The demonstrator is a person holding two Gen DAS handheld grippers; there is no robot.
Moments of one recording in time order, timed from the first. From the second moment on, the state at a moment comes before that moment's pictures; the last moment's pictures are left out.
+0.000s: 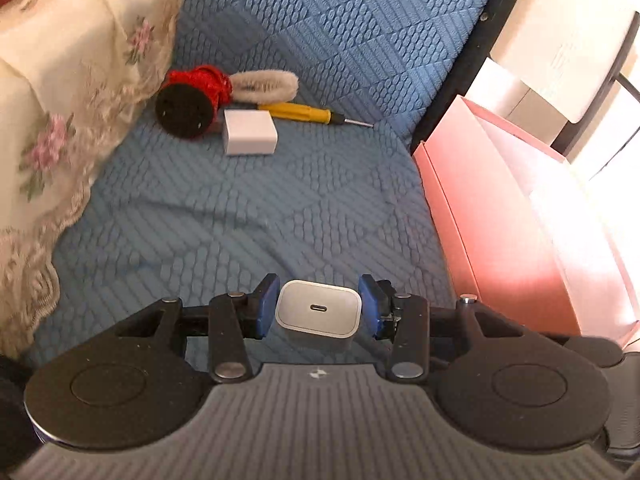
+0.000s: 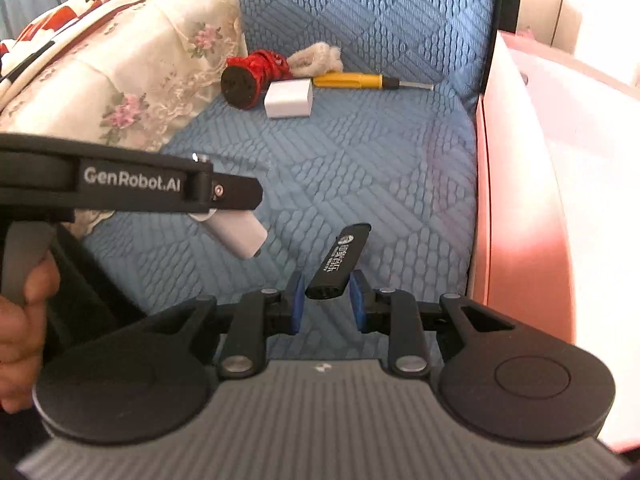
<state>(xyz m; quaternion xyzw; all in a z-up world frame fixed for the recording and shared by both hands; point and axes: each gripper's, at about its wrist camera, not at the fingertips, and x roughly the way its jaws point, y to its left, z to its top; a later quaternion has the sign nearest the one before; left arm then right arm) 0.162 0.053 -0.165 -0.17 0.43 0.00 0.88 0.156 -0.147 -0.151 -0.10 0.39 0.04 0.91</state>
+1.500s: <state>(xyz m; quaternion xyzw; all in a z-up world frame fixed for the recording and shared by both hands) 0.174 0.055 -0.120 -0.19 0.40 -0.01 0.90 0.173 -0.155 -0.108 -0.11 0.33 0.04 0.93</state>
